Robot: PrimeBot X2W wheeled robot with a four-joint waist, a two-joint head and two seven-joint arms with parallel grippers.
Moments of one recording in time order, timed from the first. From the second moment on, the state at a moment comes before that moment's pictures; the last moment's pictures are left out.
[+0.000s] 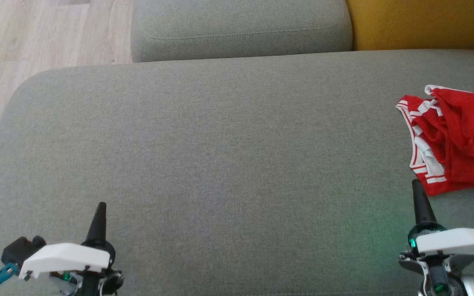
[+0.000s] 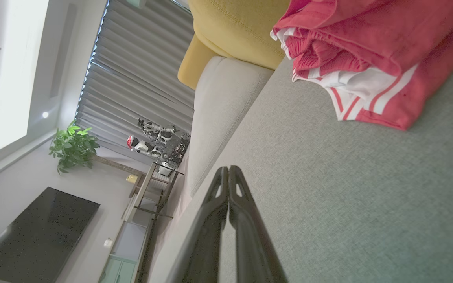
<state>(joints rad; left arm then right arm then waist) 0.01 0.09 -0.06 0.27 -1.11 -0.03 -0.03 0.02 -0.05 -0.05 0.21 1.07 0.13 0.05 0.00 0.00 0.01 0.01</state>
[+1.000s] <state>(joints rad) -0.03 0.06 0.02 0.27 -1.43 -0.09 0.05 -0.02 -0.05 -0.08 0.25 1.42 0.13 0.07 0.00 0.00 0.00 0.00</state>
